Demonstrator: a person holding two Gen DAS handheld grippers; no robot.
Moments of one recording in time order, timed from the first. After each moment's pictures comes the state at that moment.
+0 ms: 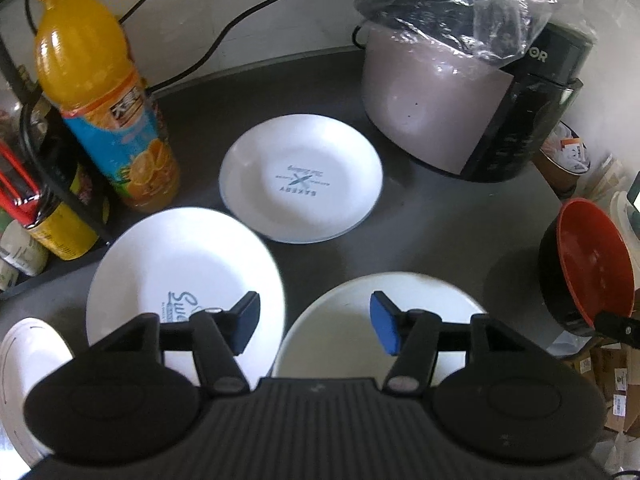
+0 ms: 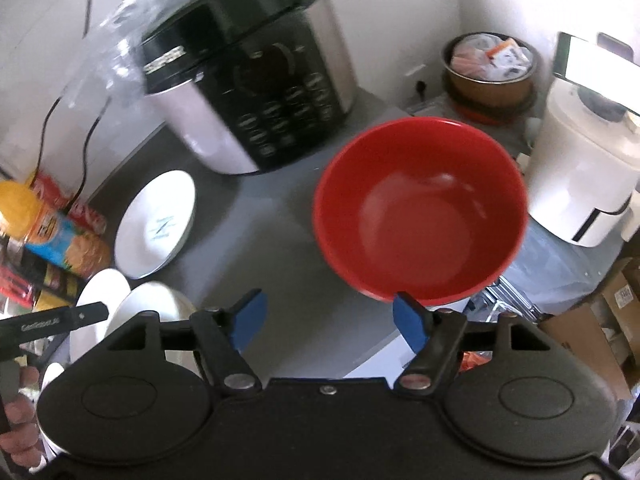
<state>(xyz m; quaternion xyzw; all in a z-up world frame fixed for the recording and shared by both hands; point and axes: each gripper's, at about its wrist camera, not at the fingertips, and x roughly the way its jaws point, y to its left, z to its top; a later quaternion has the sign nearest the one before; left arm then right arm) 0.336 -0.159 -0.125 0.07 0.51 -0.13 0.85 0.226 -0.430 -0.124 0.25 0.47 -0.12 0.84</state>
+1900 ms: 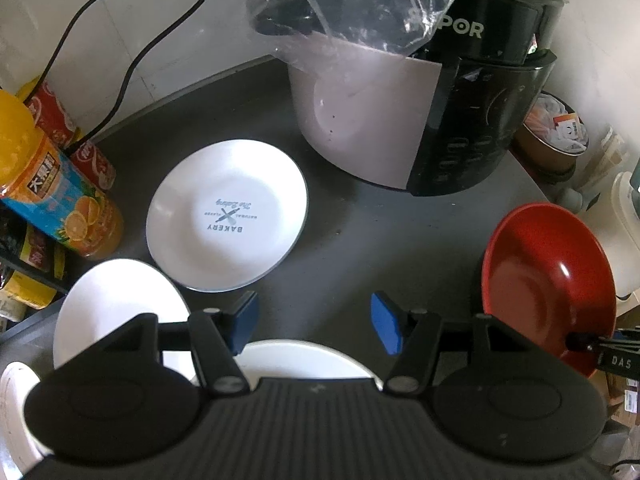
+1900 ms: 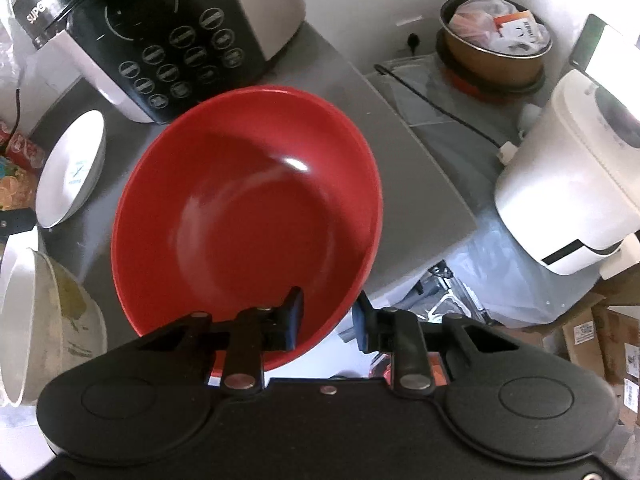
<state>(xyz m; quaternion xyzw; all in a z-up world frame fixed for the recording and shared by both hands) 0.357 -0.256 -0.128 0.13 0.52 -0.13 0.83 0.271 -0.515 -0.186 0.18 0.57 -0.07 0.79</state>
